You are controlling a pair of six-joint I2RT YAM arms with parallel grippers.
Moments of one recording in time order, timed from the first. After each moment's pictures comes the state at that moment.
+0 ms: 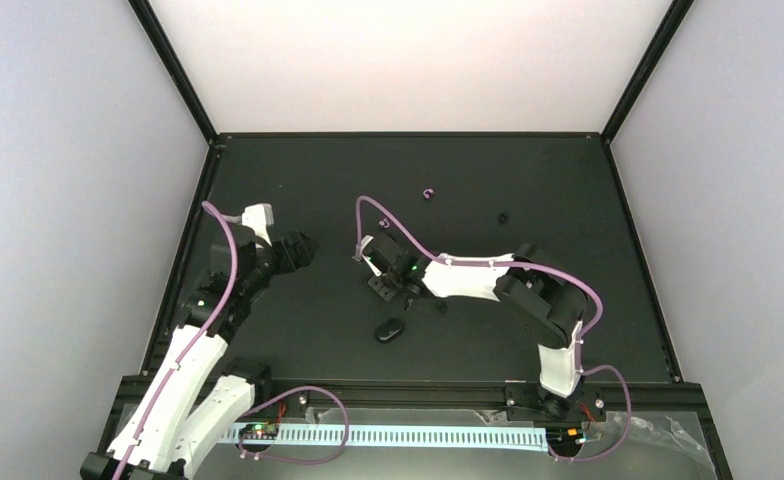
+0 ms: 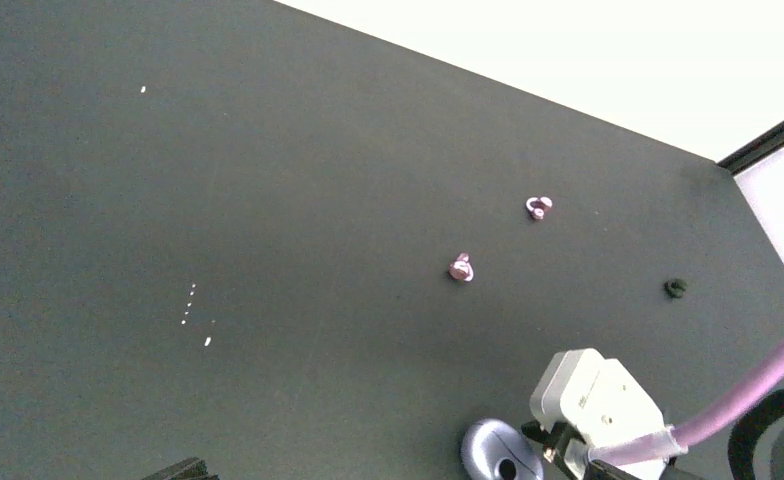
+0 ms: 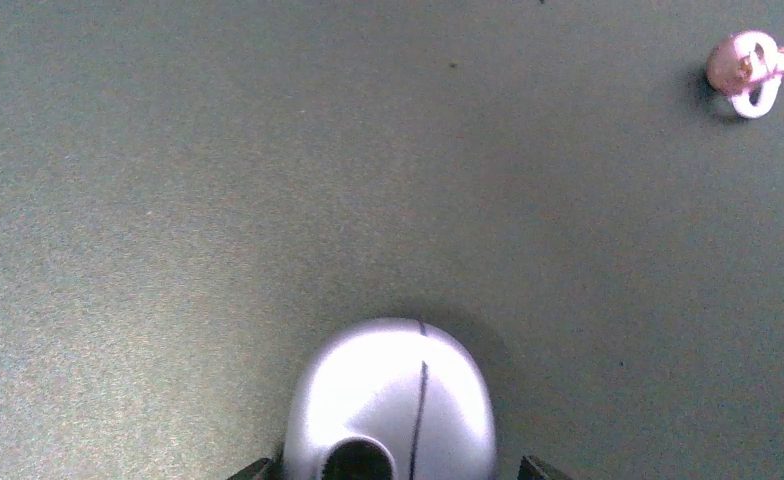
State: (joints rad) left arm -0.23 0.70 0.68 -0.46 0.05 -0.48; right arm 0.98 1.91 1.14 -0.17 0.18 0.05
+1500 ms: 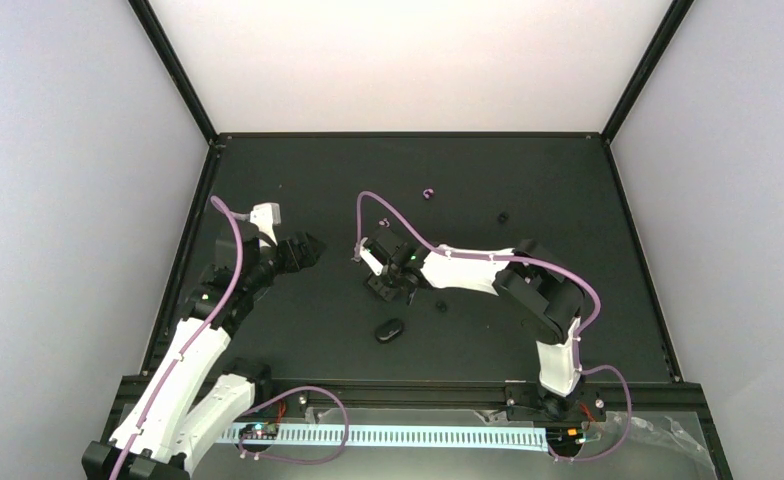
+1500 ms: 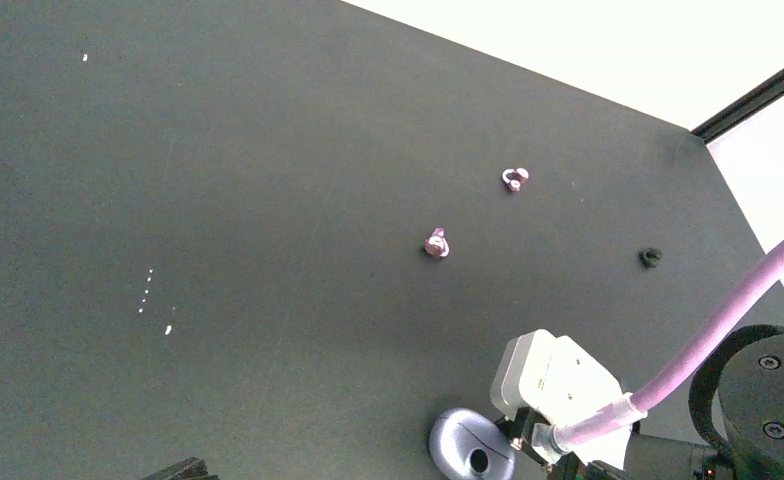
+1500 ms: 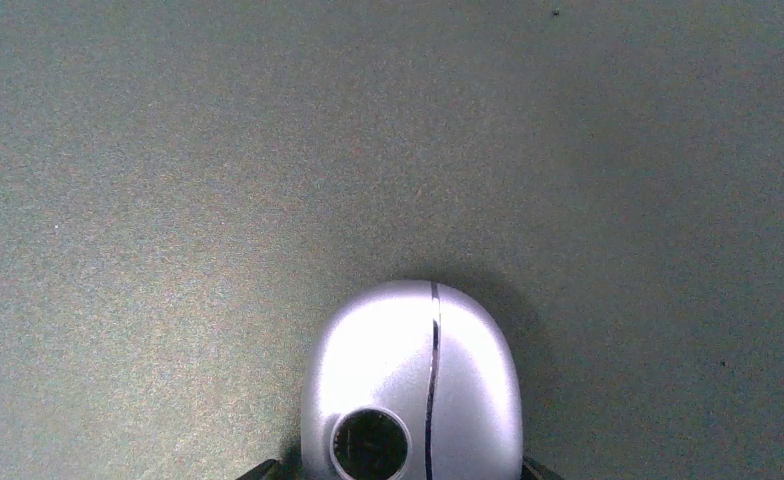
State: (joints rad) left arm -0.23 0.75 0.68 -0.44 0.13 -0.47; right arm 0.94 1.94 1.21 -0.30 0.00 0.02
